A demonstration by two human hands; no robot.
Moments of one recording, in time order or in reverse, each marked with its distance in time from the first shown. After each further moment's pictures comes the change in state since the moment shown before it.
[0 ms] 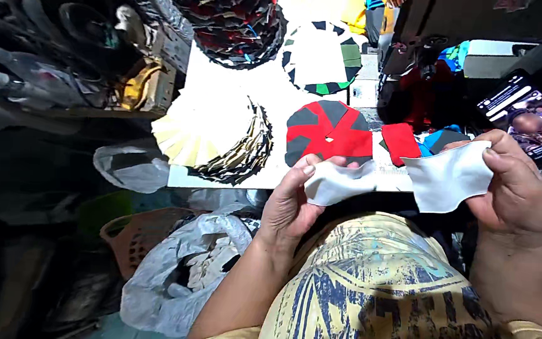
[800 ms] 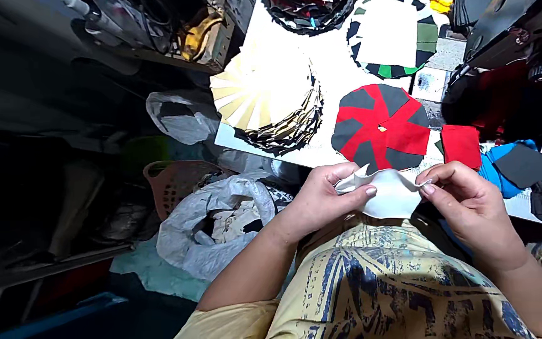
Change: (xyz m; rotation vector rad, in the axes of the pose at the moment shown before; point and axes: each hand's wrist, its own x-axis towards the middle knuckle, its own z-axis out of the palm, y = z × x) left_hand -0.026 0.022 -0.015 1.065 0.000 0.168; right_hand 0.009 0.050 0.059 -0.403 -0.374 -0.018
